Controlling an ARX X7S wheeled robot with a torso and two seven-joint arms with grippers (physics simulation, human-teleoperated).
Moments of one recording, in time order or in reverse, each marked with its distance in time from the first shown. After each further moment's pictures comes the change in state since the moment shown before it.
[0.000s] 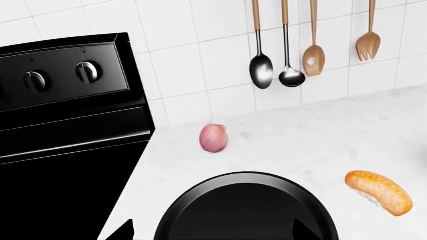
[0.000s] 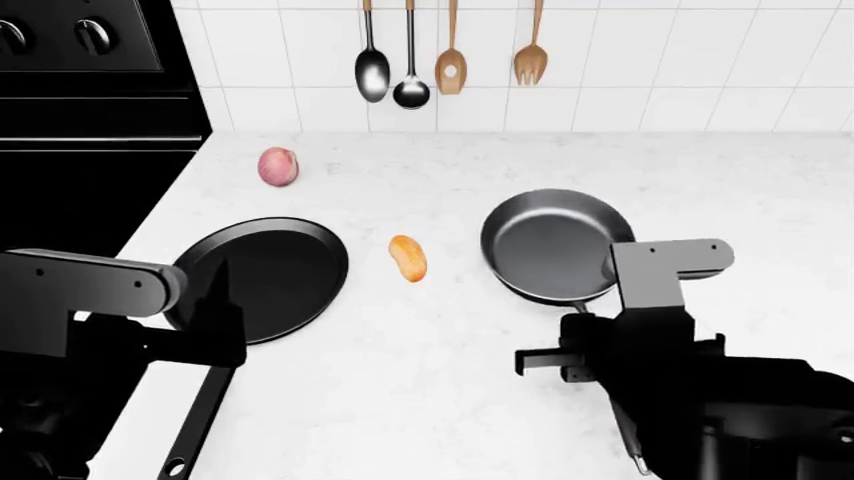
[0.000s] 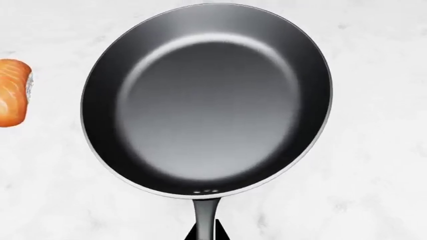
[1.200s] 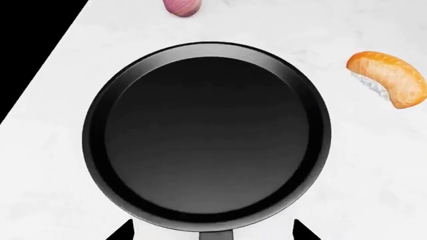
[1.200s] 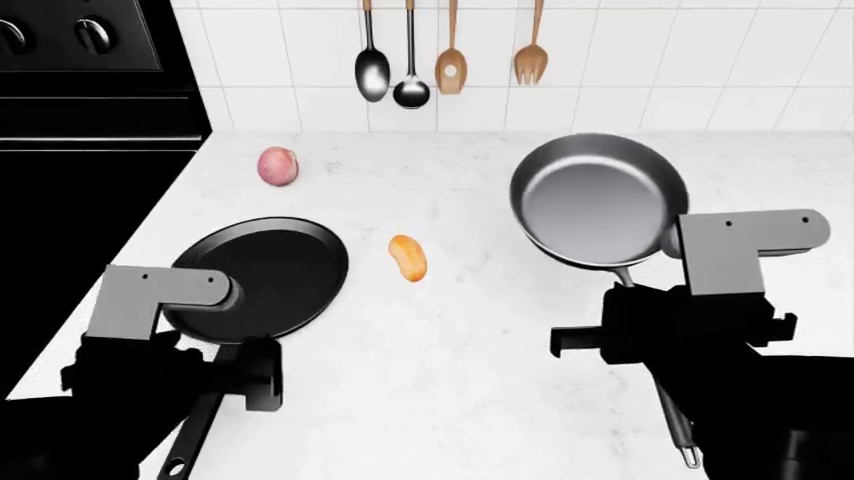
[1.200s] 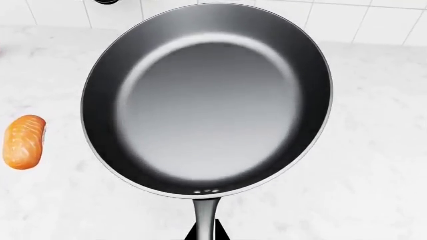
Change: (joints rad) left arm -0.111 0.001 0.189 -0.390 -0.496 -0.085 -0.402; right arm 0.038 0.123 0.068 -0.151 0.163 -0.043 0.106
